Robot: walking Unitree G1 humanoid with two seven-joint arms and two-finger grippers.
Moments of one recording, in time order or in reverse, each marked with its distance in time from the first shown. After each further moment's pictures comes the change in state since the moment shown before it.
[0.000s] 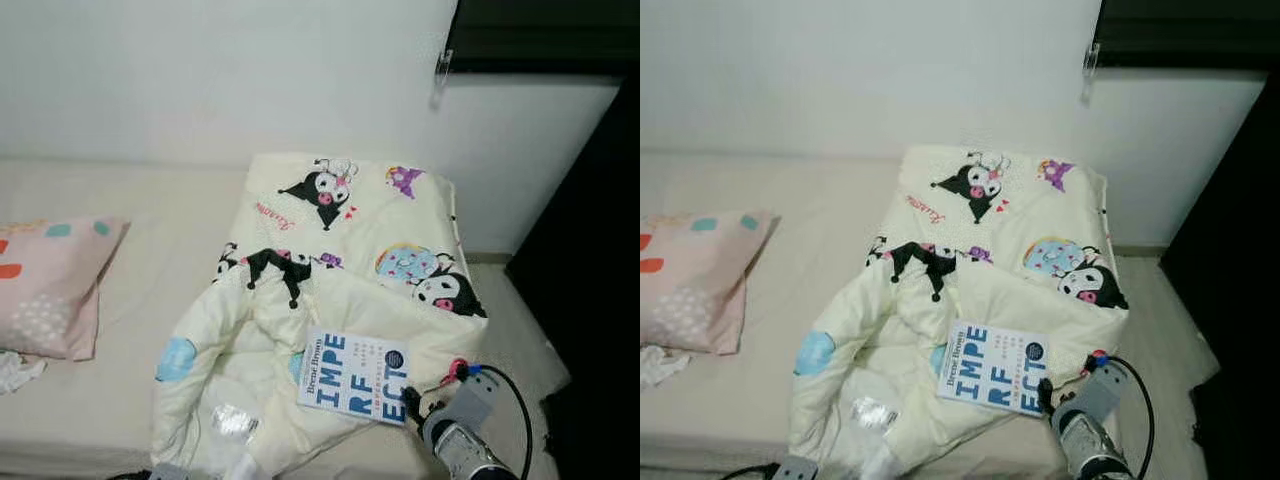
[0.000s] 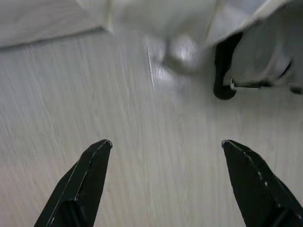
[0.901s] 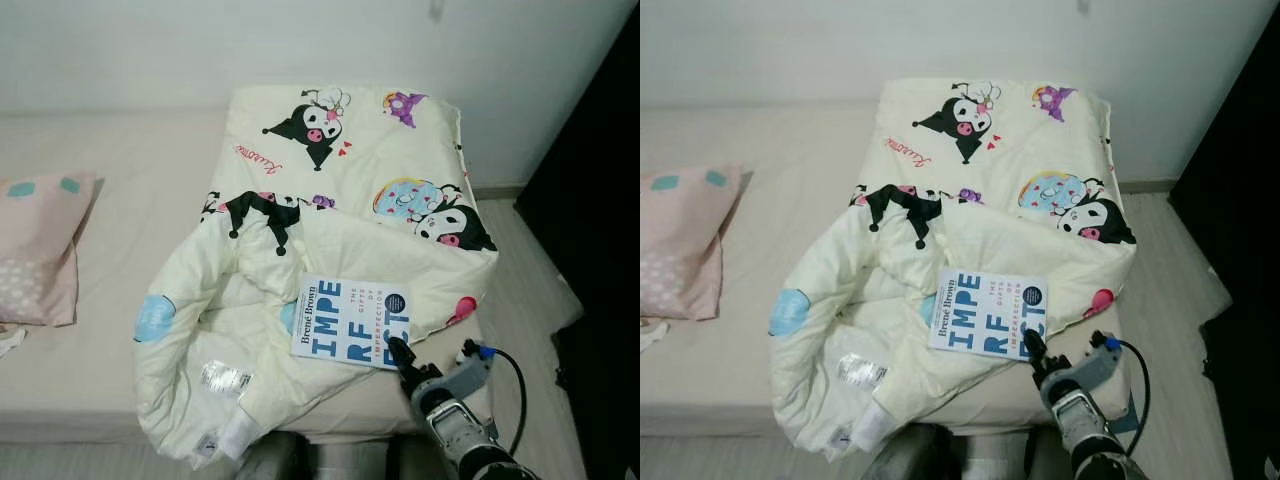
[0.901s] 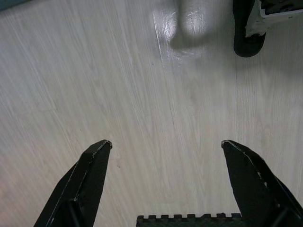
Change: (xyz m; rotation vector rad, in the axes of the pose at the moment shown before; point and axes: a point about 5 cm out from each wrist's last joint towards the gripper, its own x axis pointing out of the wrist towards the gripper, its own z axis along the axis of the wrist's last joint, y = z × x) left arm -0.006 0.002 -0.025 0.010 0.002 0.020; right arm 0.001 0.042 0.022 0.229 -0.099 0.435
